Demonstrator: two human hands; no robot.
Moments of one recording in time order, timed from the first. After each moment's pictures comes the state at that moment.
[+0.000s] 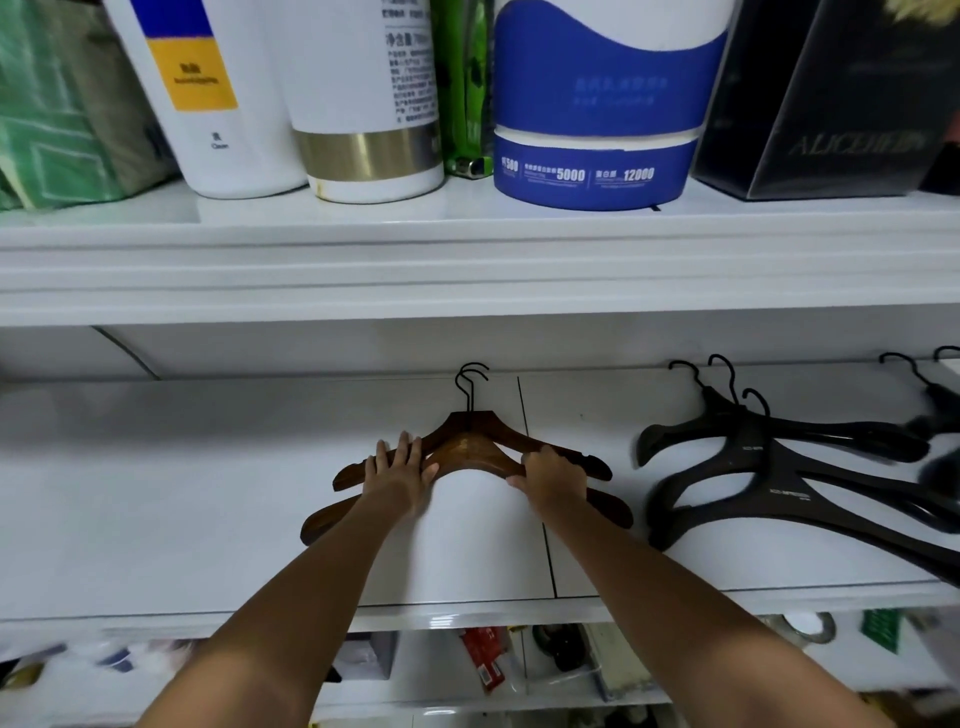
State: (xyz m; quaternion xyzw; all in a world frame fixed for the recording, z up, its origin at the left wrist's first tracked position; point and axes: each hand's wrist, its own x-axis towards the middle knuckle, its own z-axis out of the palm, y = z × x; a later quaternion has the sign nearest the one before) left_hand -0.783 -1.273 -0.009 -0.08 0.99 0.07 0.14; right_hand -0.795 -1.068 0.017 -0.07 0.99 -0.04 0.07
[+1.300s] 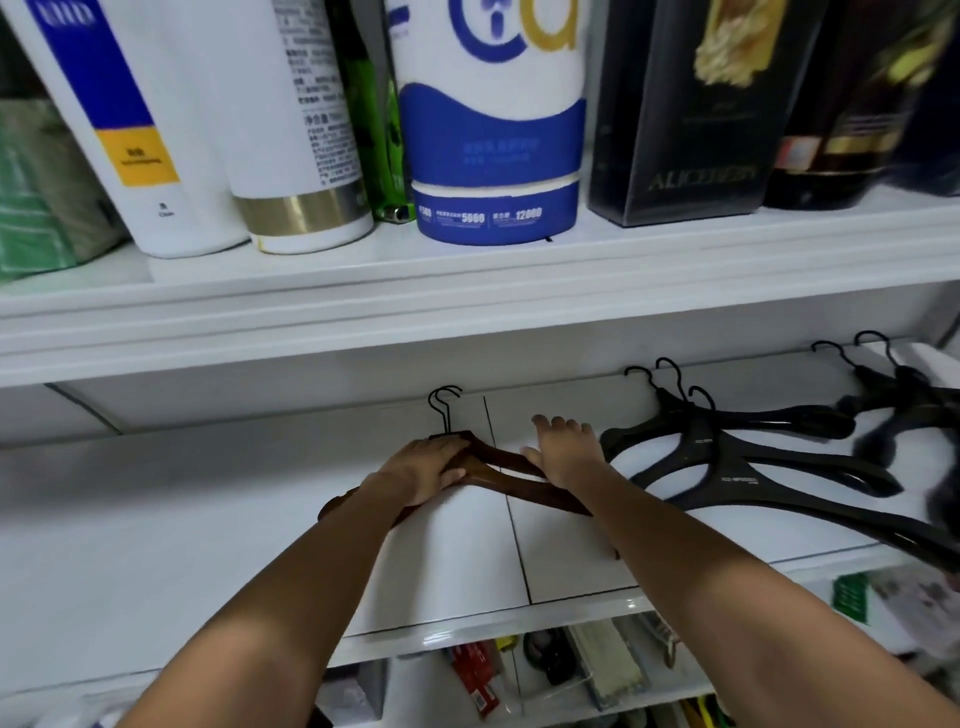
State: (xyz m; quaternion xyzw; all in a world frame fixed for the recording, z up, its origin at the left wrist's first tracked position) left_hand -0.807 -1.227 0.054 0.20 0.98 0.05 0.09; right_hand -0.814 -1.005 0.059 -0.09 1.00 0.00 0.01
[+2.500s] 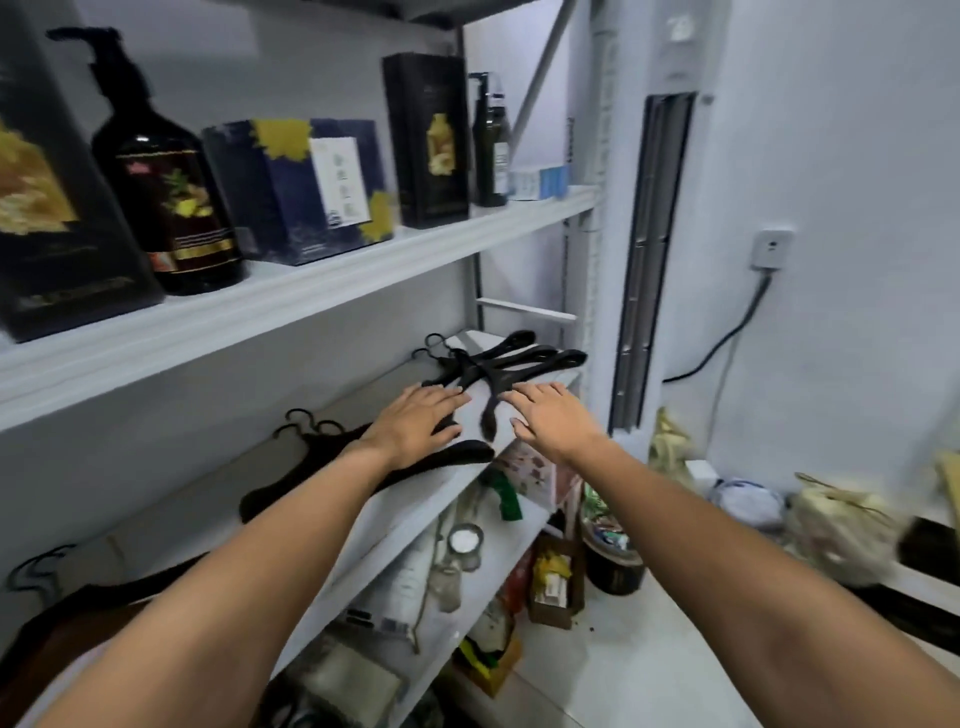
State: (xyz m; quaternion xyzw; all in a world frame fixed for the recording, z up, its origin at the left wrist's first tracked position) left_hand -0.691 -0.824 0.163 0.59 0.80 0.04 -0.08; right_hand -0.535 -0.657 0.150 0.14 0.98 0.08 -0.12
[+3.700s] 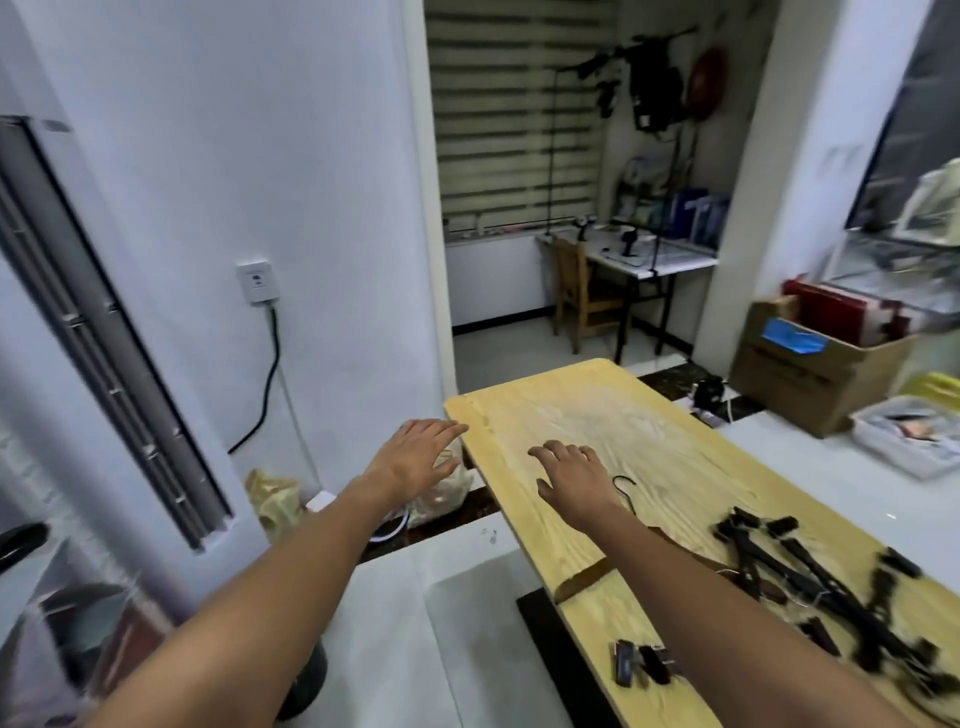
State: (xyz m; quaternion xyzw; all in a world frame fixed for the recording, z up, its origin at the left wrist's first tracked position) left_hand -0.295 -0.407 0.124 0.91 0.42 0.07 -0.04; right_hand -0.058 -0.481 0.083 0.68 0.73 0.05 -0.05
